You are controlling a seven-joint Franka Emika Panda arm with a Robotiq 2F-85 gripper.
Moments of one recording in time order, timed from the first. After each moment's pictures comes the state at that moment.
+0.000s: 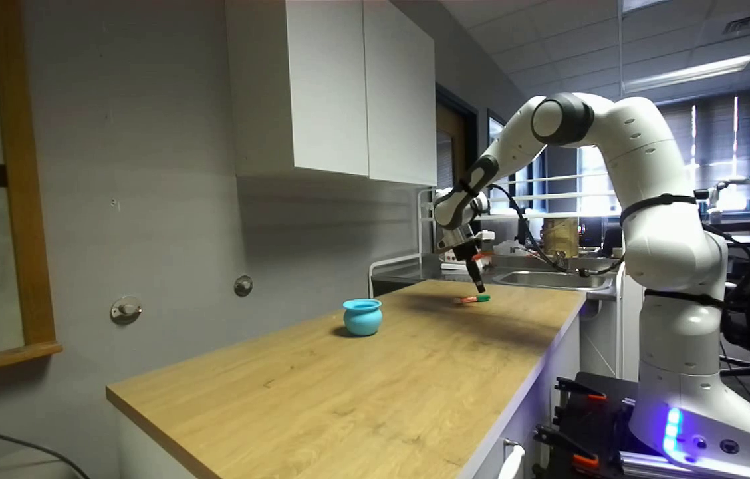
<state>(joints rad) -0.30 0.30 -0.18 -1.89 -0.23 1.93 -0.79</state>
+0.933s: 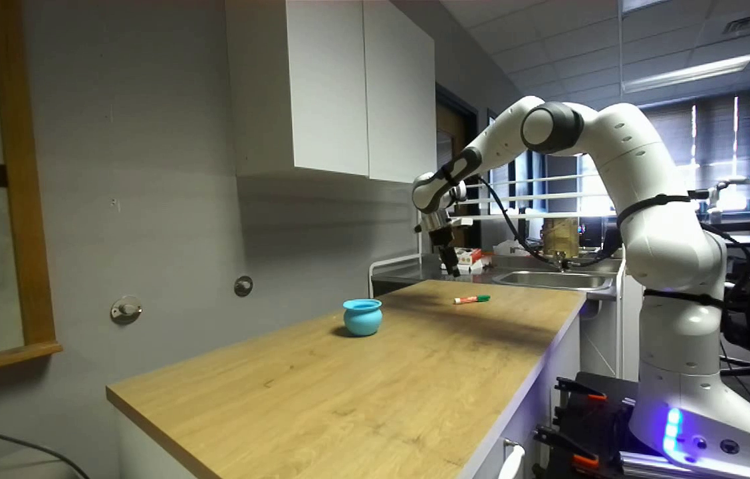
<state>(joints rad) -0.28 0.38 -0.12 -1.64 -0.18 1.83 -0.97</state>
